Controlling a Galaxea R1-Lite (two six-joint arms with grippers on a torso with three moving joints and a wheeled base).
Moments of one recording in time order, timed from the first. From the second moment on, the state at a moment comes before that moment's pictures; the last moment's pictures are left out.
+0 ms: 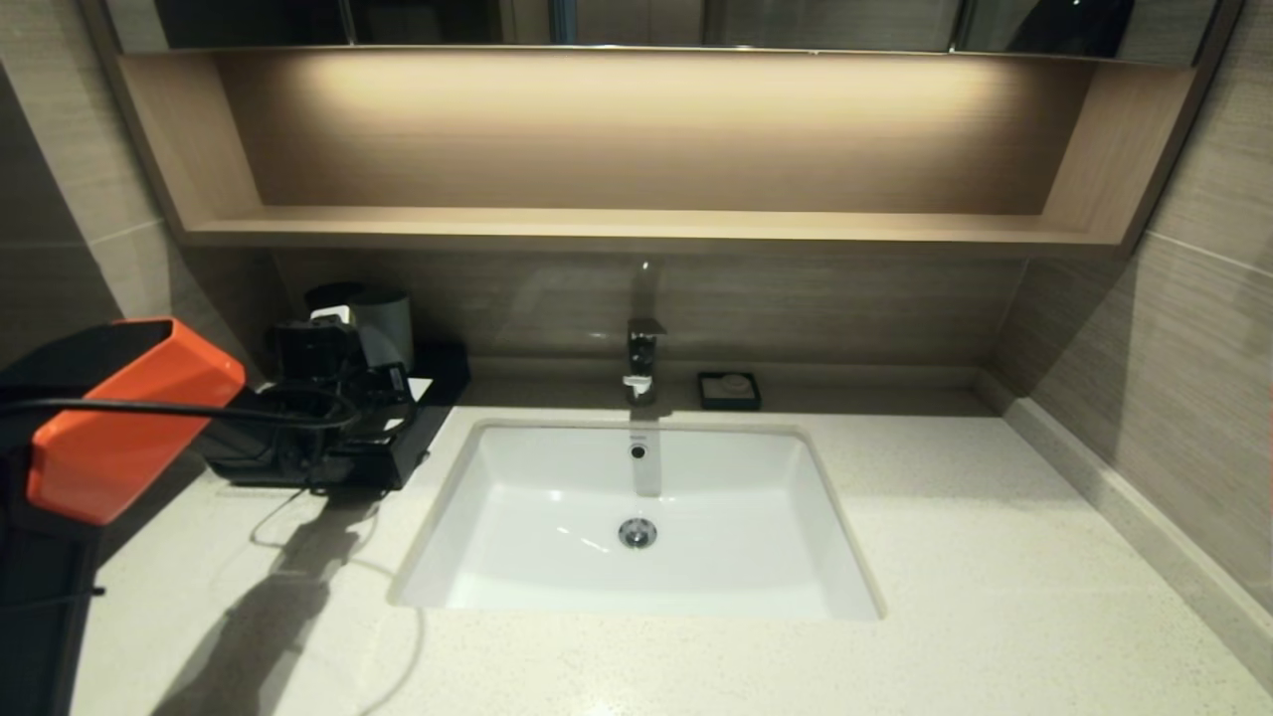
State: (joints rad) left arm 0.03 2.36 -1.38 -0.73 0.08 -0.14; right arm 0.00 0.00 0.00 0.00 0.00 0.00
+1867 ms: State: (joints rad) left arm 0.03 2.41 -1.46 -0.73 0.09 -0.15; right arm 0.00 0.00 0.00 0.00 0.00 0.00
